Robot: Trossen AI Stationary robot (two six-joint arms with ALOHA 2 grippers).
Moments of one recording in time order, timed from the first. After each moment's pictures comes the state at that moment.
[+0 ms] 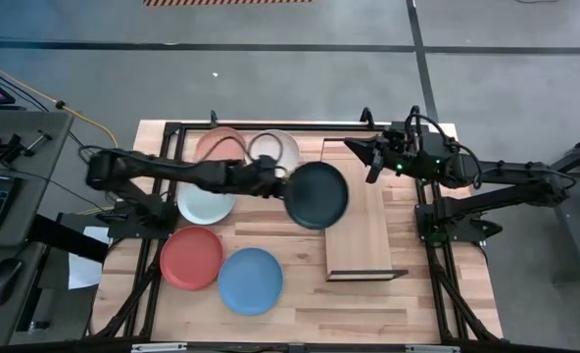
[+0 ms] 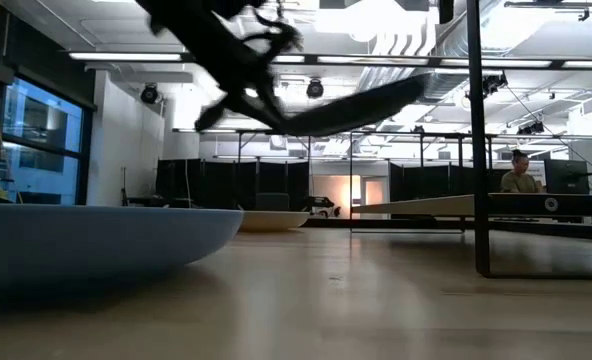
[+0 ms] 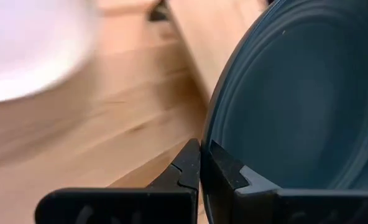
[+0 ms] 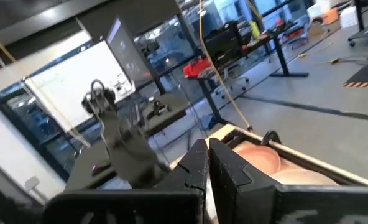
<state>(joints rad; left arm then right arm) 0.10 1.59 1.06 -0.21 -0.17 -1.06 -0.08 0.92 0.92 0.05 0.31 0.46</state>
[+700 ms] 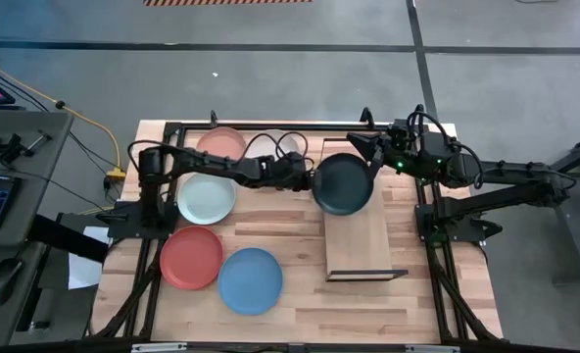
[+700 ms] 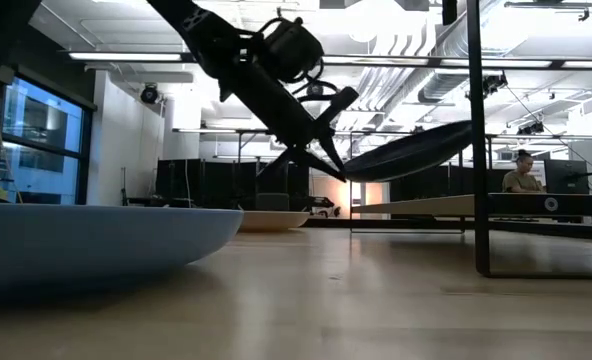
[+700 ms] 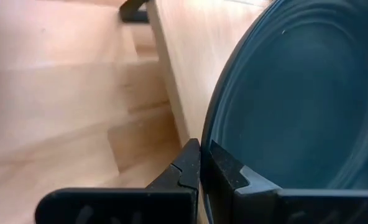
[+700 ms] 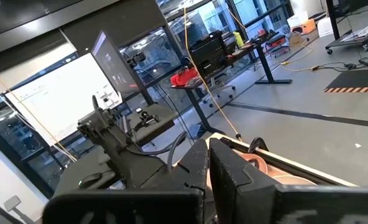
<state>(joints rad) 0.19 1.95 1.24 0.03 -0.07 -1.19 -0.08 0.92 0.92 0.05 0.37 0.47</state>
